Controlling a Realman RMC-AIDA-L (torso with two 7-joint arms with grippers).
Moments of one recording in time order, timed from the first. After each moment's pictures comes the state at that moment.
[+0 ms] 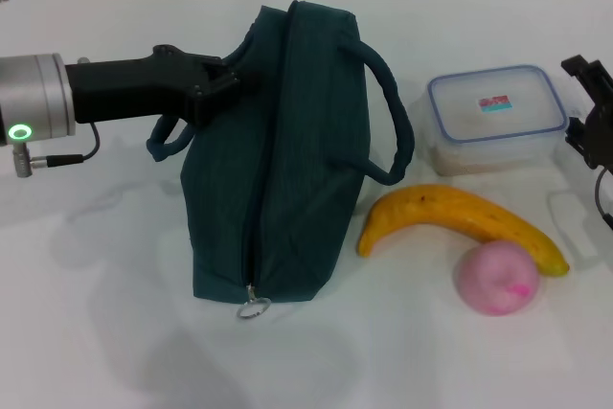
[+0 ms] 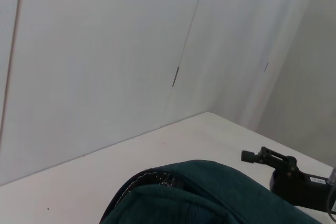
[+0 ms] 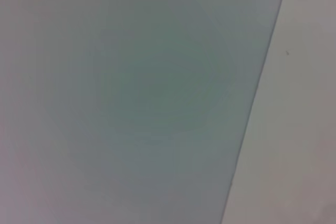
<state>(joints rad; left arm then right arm) -0.49 -2.04 0.96 0.84 1.75 1.44 -1.65 0.54 2.03 -0.26 0.19 -1.34 -1.16 1.60</state>
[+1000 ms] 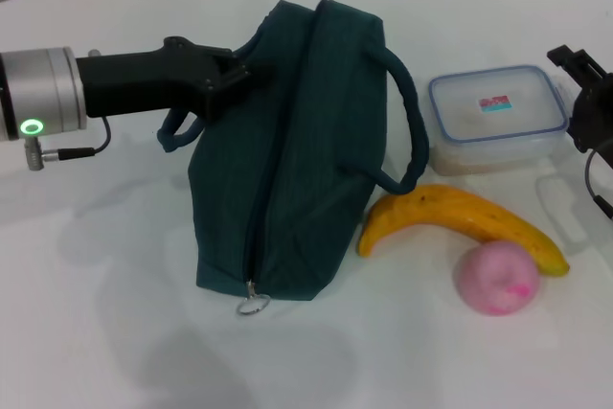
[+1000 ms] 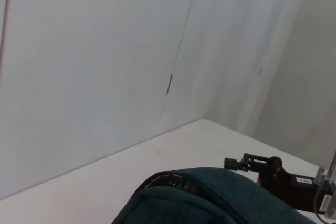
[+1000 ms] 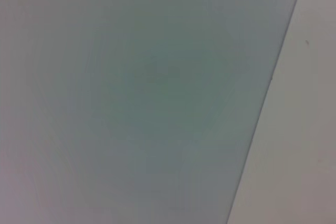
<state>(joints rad) -0.50 -2.05 0.95 0.83 1.74 1.44 -1.62 0.59 2.03 -0.27 0.17 -1.34 -1.12 1.63</state>
